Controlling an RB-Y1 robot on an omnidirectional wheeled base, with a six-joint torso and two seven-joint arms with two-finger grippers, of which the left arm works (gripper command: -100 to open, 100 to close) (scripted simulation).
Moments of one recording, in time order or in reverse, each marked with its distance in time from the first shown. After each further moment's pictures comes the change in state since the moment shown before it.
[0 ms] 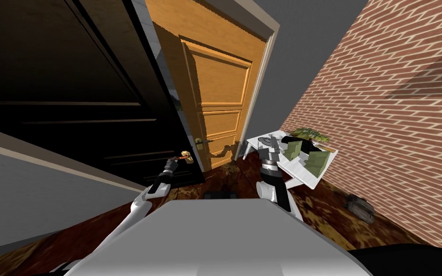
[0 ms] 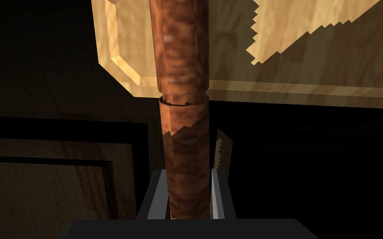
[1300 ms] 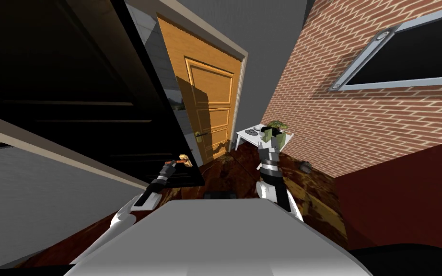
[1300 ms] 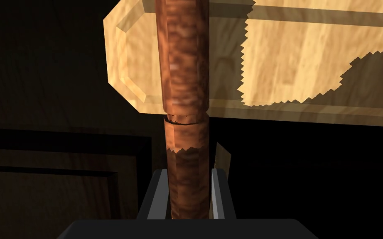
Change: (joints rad) arm 0.137 0.132 -0.106 -0.067 0.011 -0.136 0.110
